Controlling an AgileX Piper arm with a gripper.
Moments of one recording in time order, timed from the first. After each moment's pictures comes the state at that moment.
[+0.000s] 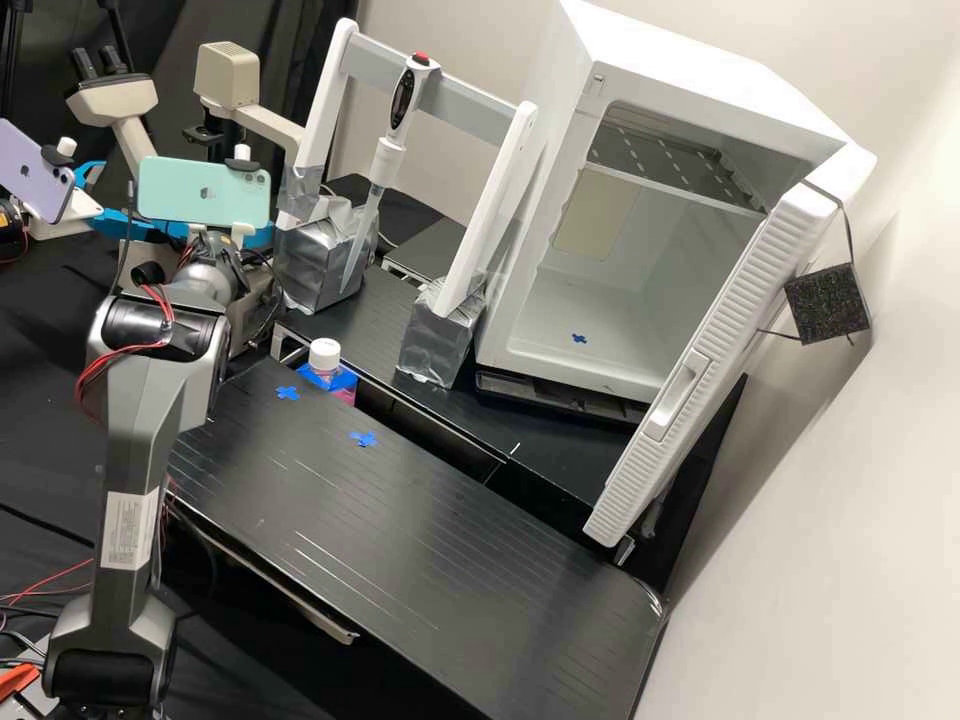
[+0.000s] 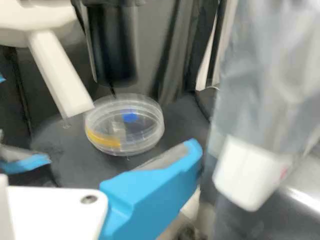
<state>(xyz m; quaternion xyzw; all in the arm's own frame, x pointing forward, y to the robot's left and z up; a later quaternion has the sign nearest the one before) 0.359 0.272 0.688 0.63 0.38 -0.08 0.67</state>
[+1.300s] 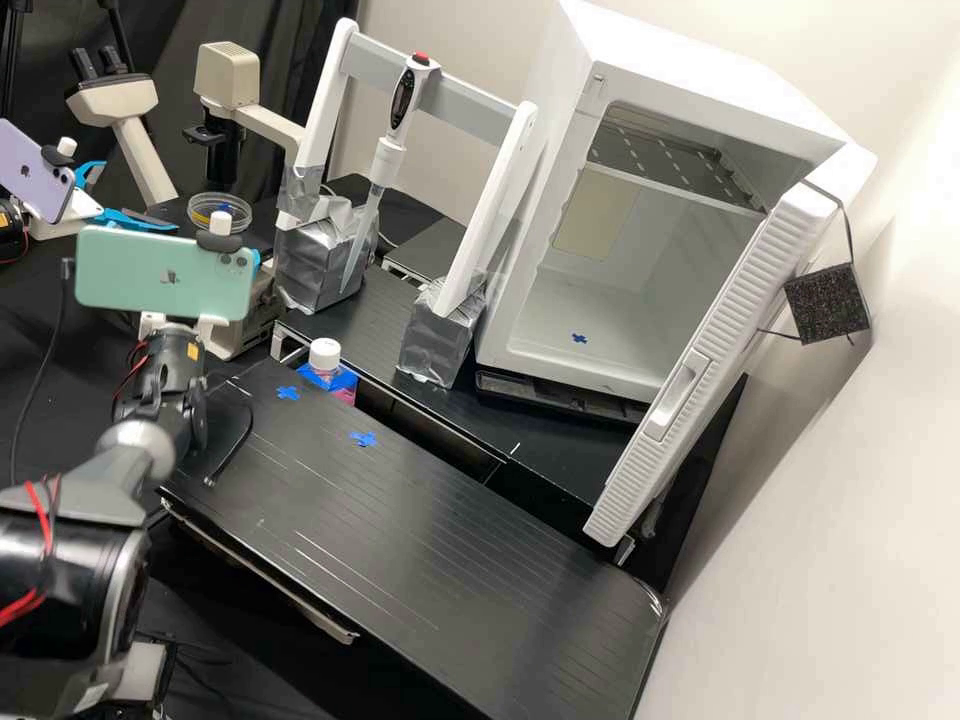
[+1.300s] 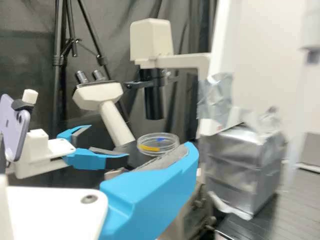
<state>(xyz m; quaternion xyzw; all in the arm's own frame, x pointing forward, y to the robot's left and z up) 0.167 0.181 0.794 0.69 0.36 0.06 0.63</state>
